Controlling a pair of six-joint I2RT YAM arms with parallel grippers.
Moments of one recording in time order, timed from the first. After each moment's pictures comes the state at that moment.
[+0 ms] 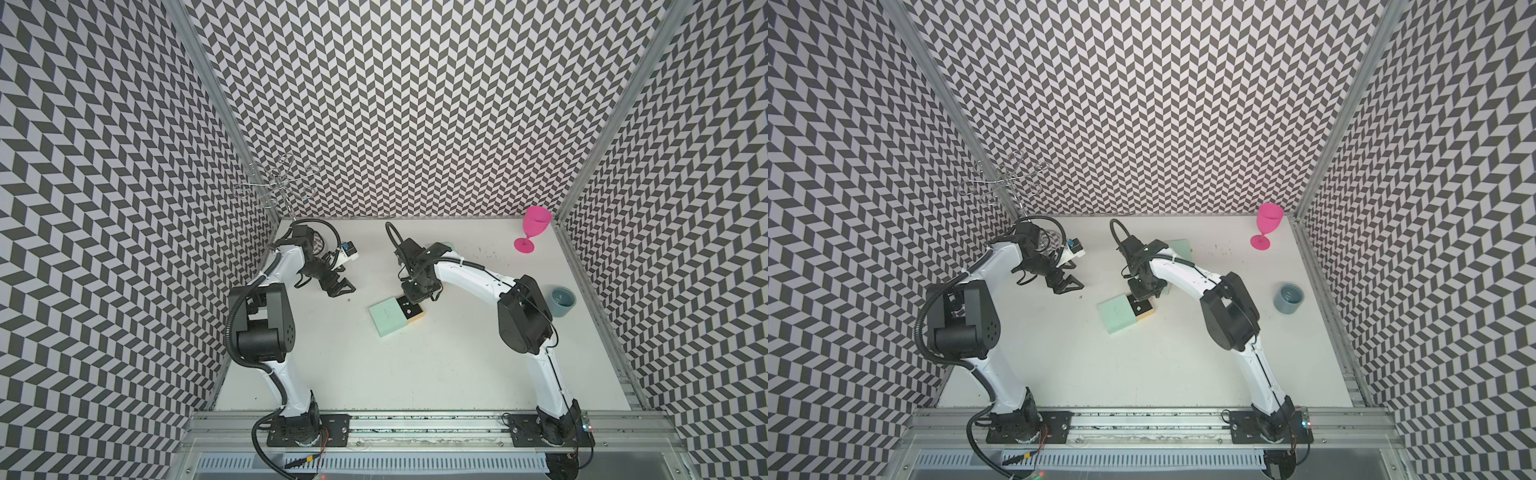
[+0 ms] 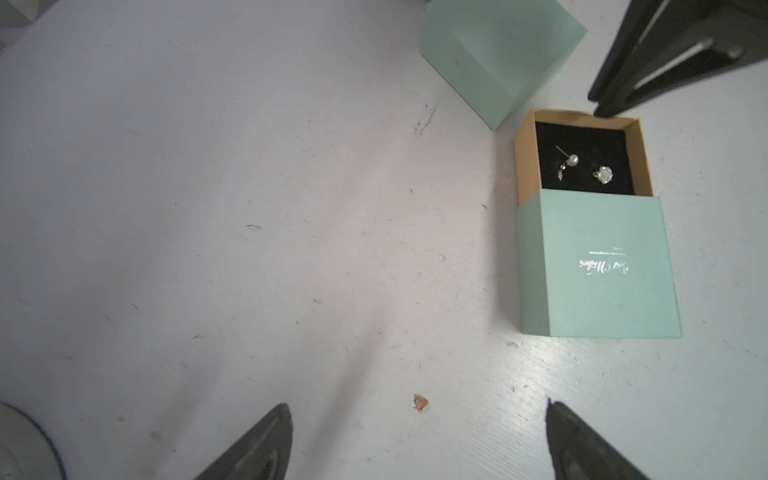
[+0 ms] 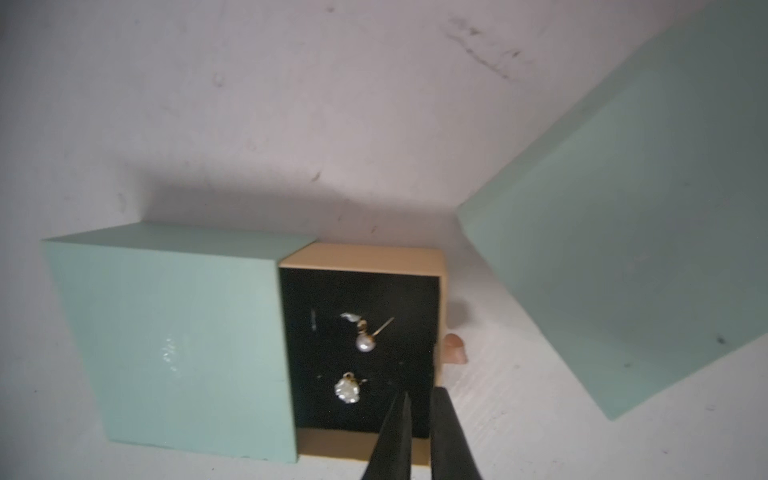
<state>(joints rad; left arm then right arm) 0.07 1.85 1.42 -0.94 0.62 1.11 0.71 2.21 1.91 -1.04 -0.02 0.23</state>
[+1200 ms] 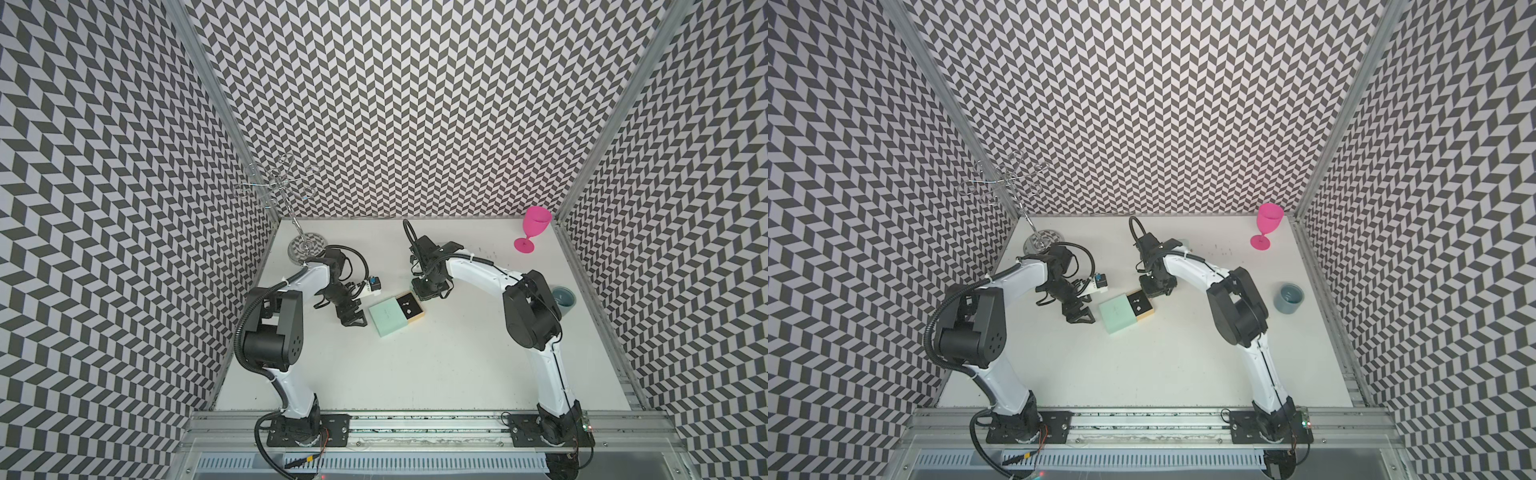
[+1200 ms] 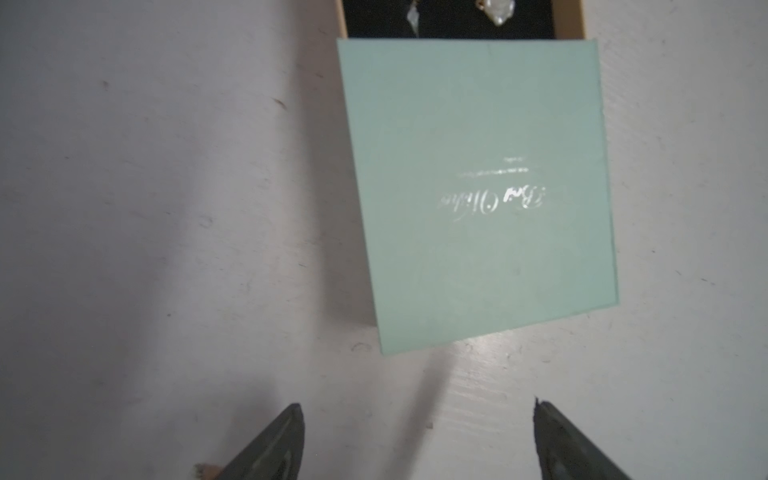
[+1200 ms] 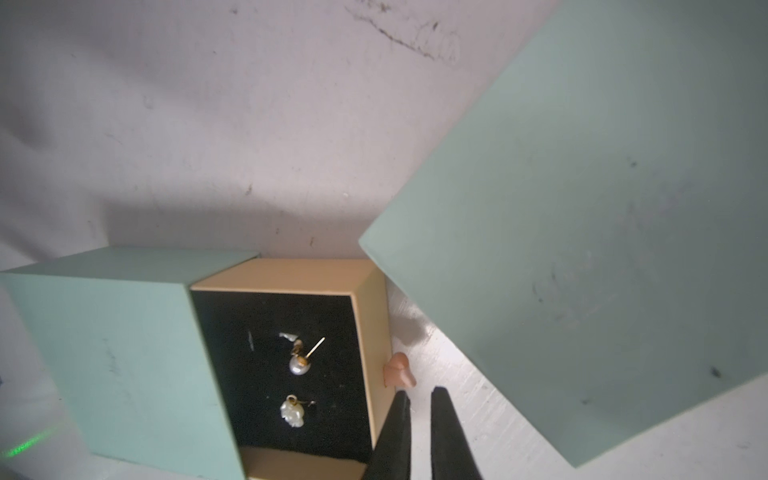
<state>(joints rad) -0.14 1.79 1.17 -0.87 0.44 1.08 0.65 2.19 1.80 -0.96 -0.15 0.23</state>
